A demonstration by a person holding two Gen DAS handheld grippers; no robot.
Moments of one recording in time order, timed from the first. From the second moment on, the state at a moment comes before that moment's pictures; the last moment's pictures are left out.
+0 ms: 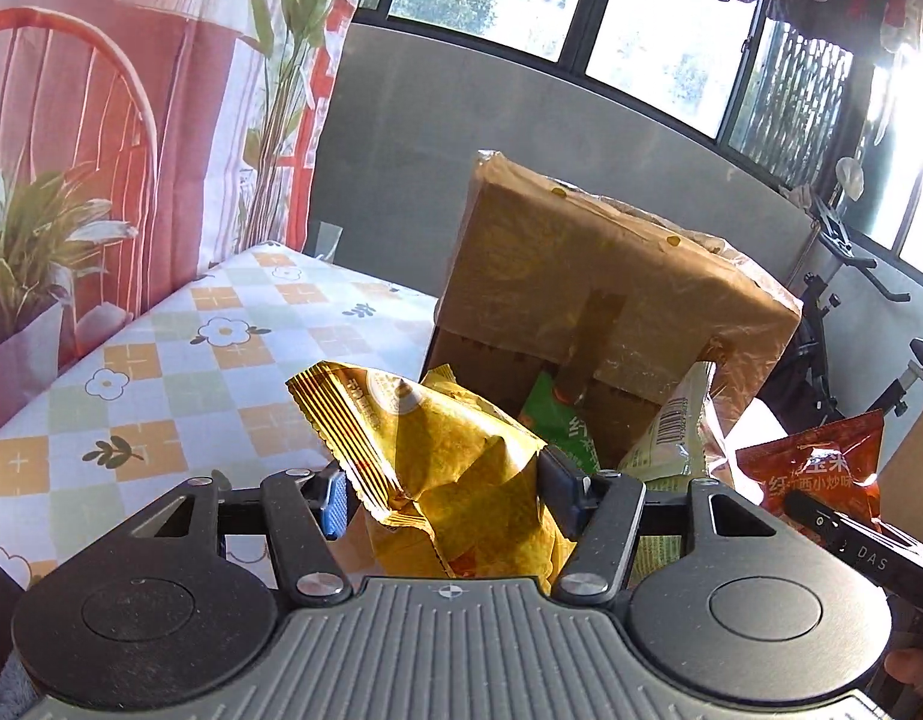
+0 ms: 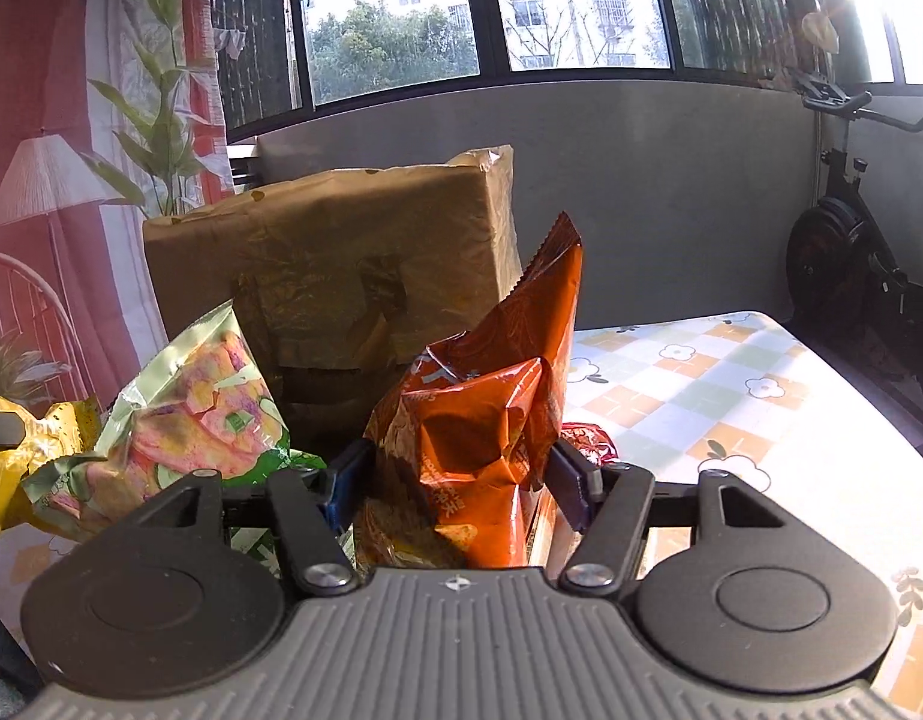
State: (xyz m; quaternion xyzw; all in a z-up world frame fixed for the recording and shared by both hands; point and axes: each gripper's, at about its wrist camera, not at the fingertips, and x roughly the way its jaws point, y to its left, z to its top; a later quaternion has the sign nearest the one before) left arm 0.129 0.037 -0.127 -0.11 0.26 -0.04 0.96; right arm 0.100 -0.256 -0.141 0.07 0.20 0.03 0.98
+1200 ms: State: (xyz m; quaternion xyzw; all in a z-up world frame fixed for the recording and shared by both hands) left arm 0.223 -0.007 -0.008 0.01 0.09 -0.08 0.99; right arm 0.206 -0.242 -0.005 0.00 0.07 0.09 0.99
